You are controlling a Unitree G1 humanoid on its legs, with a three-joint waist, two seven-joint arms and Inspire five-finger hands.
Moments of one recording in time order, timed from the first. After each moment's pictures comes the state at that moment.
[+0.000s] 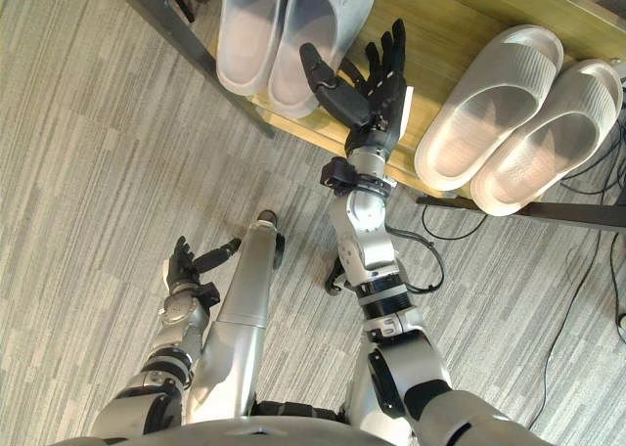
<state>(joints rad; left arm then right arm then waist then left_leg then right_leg) -0.29 0.04 0.22 0.85 -0.23 -0.17 0.28 -0.62 0.02 0.13 0.22 0.40 -0.28 -0.44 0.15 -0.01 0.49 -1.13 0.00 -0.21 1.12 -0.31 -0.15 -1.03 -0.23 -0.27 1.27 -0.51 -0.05</state>
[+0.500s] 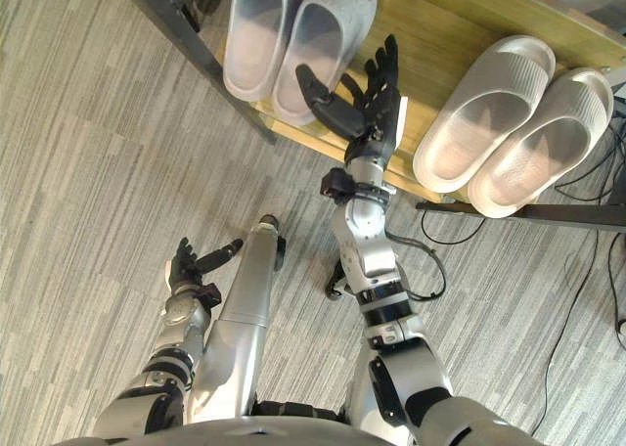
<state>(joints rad) -0.29 0.03 0.26 0.85 -0.24 -0.16 0.28 -0.50 0.05 0.14 0.16 0.25 -0.21 -0.43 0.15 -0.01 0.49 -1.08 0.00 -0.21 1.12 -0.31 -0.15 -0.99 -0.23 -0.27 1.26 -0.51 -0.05</state>
